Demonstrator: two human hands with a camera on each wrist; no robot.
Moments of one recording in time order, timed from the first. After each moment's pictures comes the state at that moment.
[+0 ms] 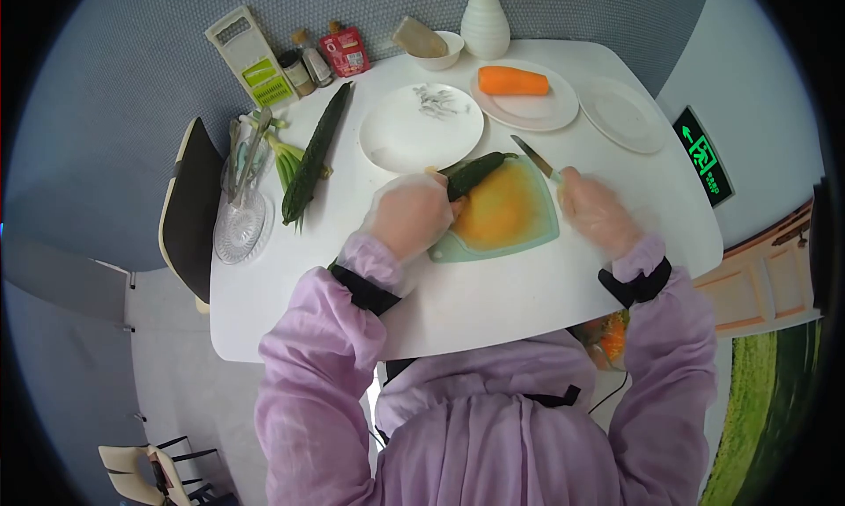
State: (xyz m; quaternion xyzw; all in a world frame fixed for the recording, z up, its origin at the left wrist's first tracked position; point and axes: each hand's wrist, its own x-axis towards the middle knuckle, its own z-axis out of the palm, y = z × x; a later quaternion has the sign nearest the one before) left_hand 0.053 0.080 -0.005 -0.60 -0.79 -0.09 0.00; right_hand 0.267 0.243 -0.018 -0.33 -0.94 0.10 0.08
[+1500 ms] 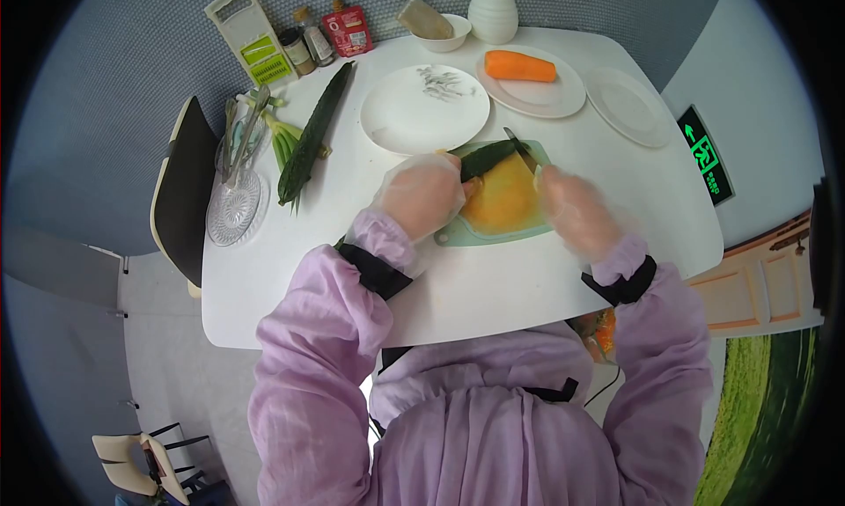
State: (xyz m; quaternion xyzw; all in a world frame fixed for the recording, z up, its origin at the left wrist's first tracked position) left_hand 0.058 0.088 -0.002 -0.60 -0.79 -0.12 -0.06; right_hand 0.250 0.217 -0.032 -0.22 -0.94 0.16 0.19
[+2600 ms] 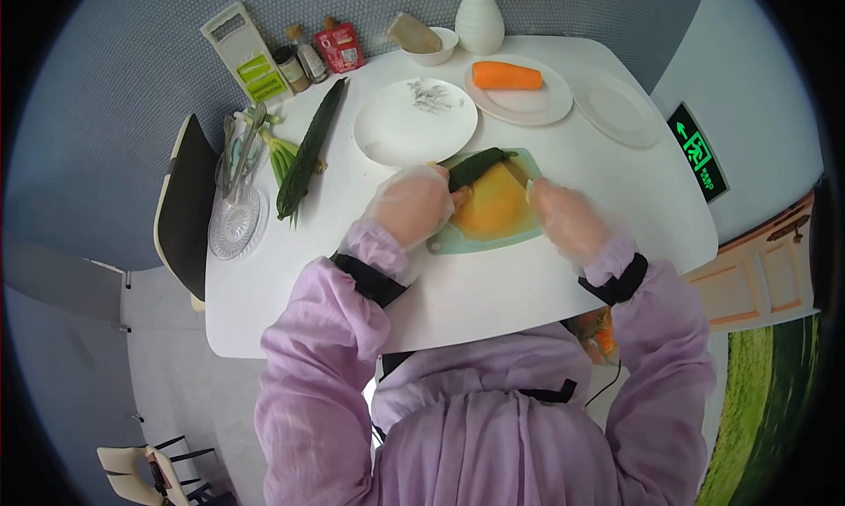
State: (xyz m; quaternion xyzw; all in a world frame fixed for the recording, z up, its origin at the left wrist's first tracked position) left_hand 0.055 0.090 -0.008 -0.61 -0.78 -0.13 -0.07; right_hand 0.258 0.218 -0.035 -0.26 -0.93 0.21 0.13
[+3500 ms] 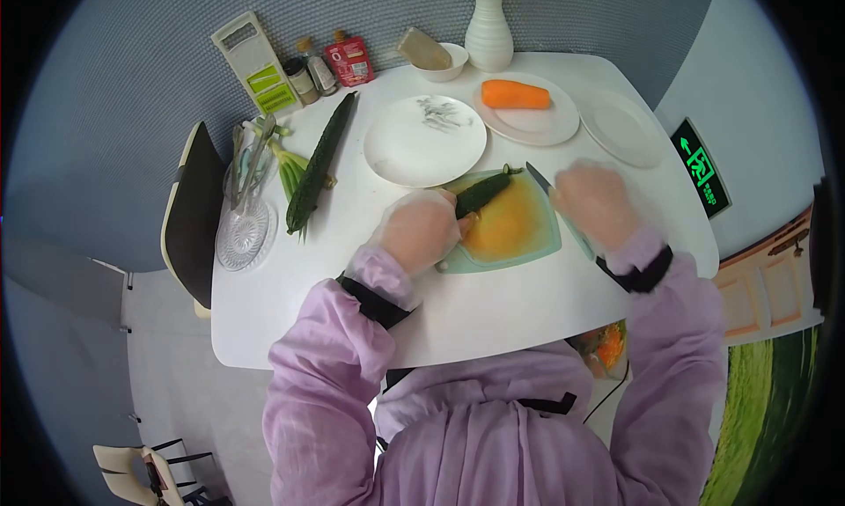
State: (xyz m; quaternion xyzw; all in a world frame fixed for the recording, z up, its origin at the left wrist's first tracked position) left_hand 0.060 0.082 0.001 -0.59 -0.79 -0.13 -0.08; right_hand 0.248 0.249 0.011 -0.28 -0.96 -0.07 0.04
